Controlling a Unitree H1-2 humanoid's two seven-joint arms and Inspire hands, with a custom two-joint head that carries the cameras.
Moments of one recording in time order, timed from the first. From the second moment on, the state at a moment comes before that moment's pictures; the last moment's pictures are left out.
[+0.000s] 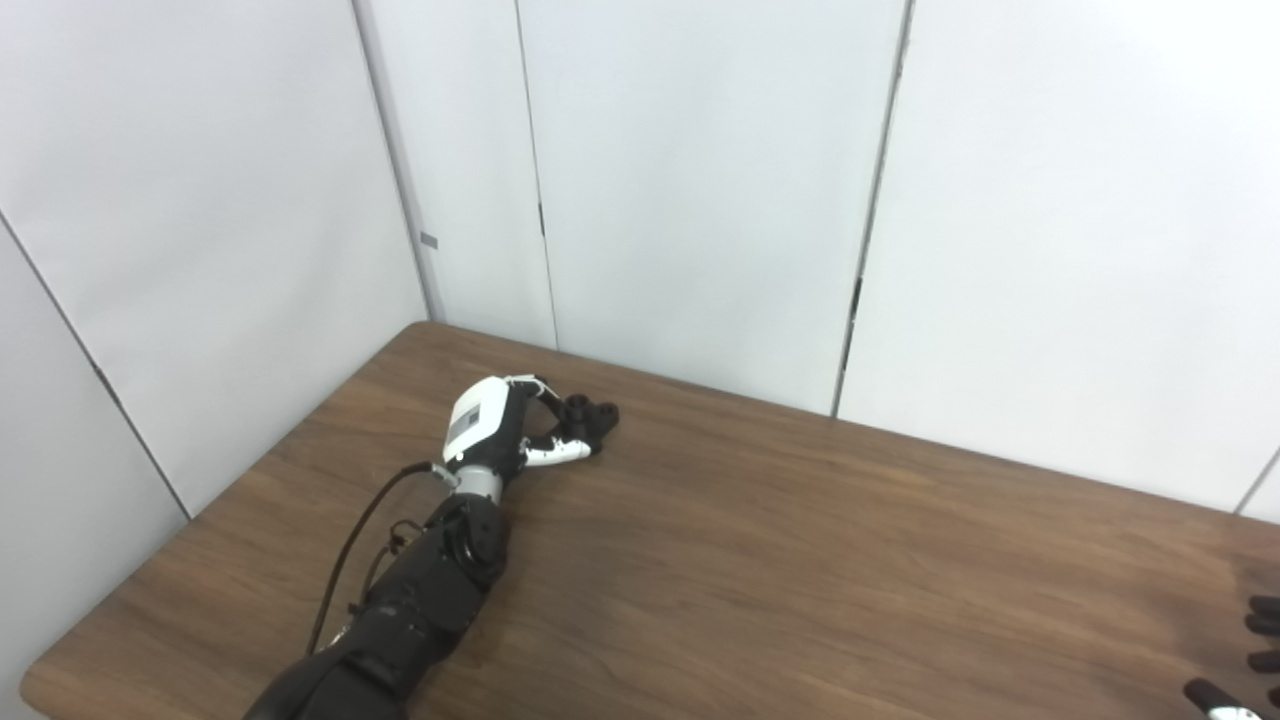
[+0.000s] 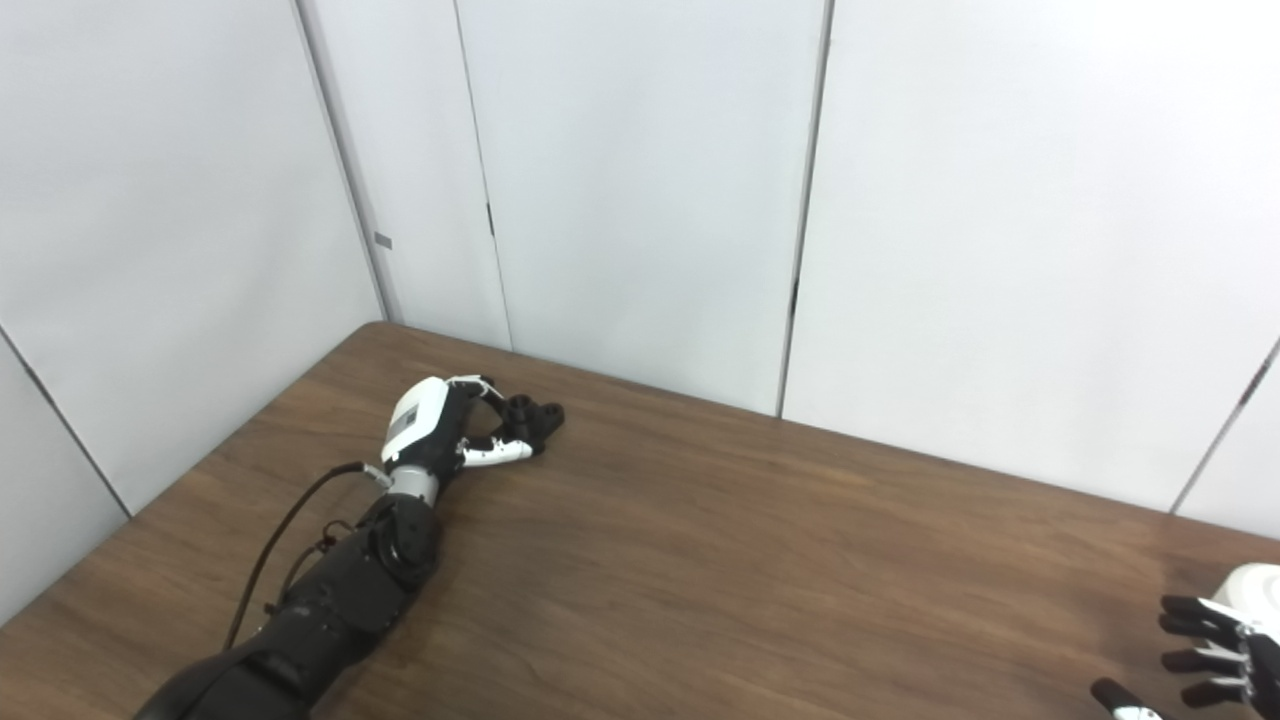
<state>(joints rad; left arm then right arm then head) -0.55 0.45 -0.10 0.90 0.42 -0.13 0.42 -0.13 -0.26 -0.08 0.01 -0.30 -0.14 -0.09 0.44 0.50</state>
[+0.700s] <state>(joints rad) -0.43 0.41 -0.26 0.56 0.38 -0.31 0.09 -0.15 -0.25 -0.08 0.00 -0.30 -0.13 -0.09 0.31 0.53</state>
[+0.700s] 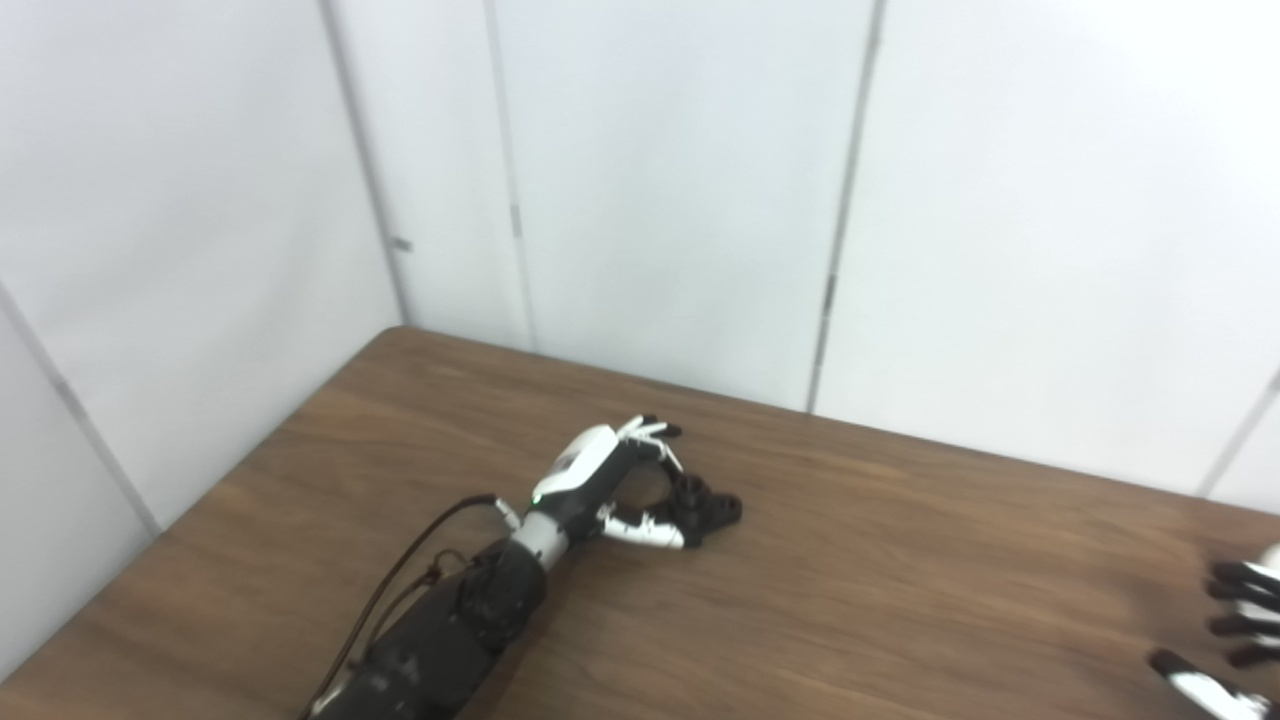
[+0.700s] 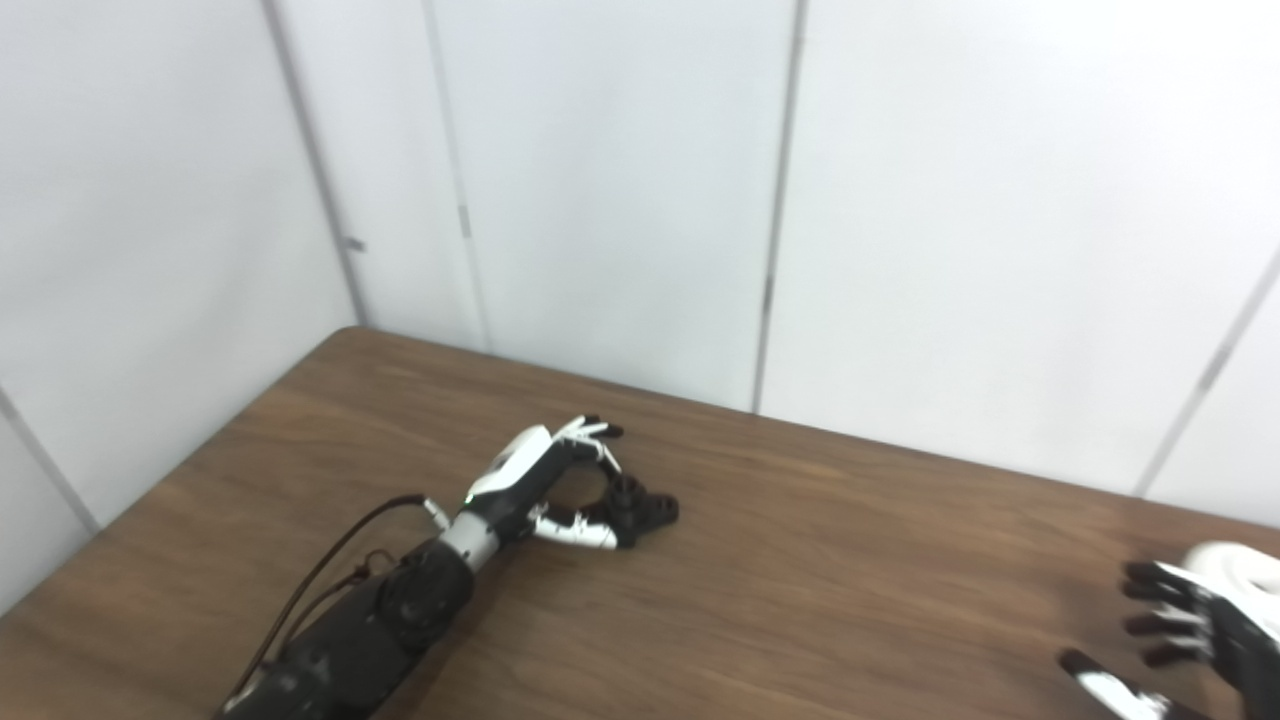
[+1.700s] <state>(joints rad) -0.48 0.24 -0.54 0.51 0.55 -0.42 0.03 -0.18 -0.22 -0.07 -0.03 -0.33 -0.12 -0.10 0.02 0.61</state>
